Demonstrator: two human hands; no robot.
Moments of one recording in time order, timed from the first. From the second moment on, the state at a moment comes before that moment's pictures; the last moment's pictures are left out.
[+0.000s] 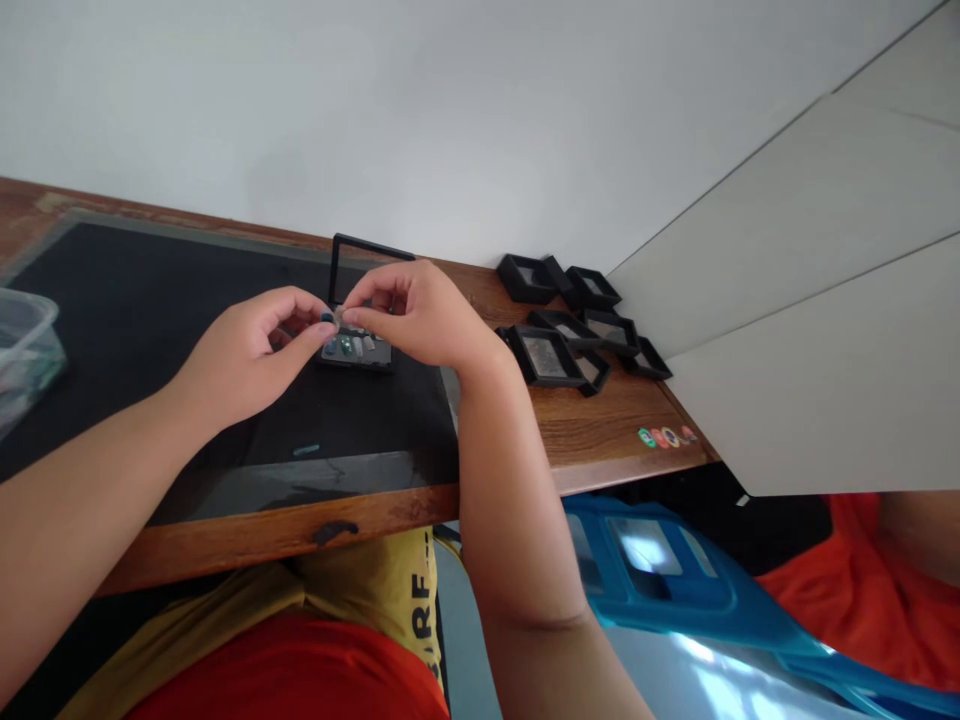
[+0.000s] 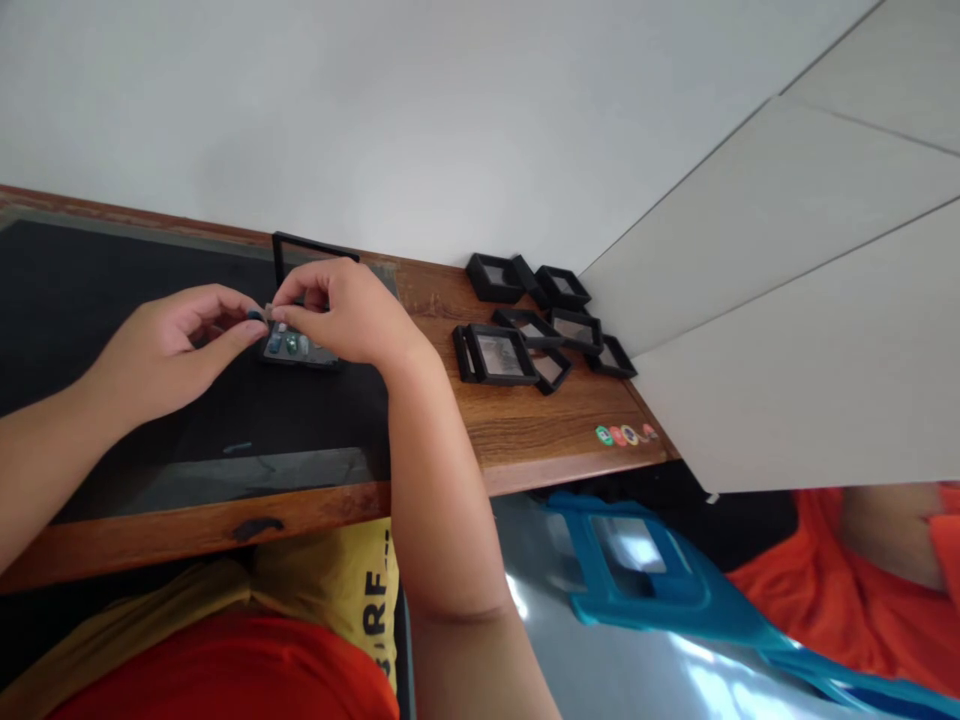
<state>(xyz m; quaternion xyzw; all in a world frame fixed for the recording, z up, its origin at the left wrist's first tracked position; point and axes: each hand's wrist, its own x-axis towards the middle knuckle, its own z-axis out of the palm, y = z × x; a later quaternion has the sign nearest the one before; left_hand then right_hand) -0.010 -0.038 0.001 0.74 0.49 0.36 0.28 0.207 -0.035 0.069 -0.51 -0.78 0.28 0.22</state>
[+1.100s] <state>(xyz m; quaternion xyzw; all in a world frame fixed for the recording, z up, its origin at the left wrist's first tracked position) -0.014 -0.037 -0.003 0.72 0.53 0.37 0.26 0.229 -0.026 0.071 -0.65 -0.71 0.28 0.03</state>
